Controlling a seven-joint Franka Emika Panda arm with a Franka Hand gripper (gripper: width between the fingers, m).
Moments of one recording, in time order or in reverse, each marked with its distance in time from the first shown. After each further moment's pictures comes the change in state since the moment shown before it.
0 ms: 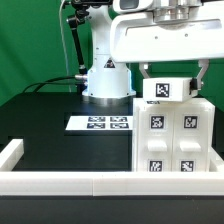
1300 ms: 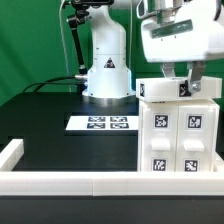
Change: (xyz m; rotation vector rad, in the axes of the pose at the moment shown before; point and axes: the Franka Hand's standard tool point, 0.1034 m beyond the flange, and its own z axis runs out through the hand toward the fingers) arm -0.004 -0.009 0.001 0.034 -0.042 0.871
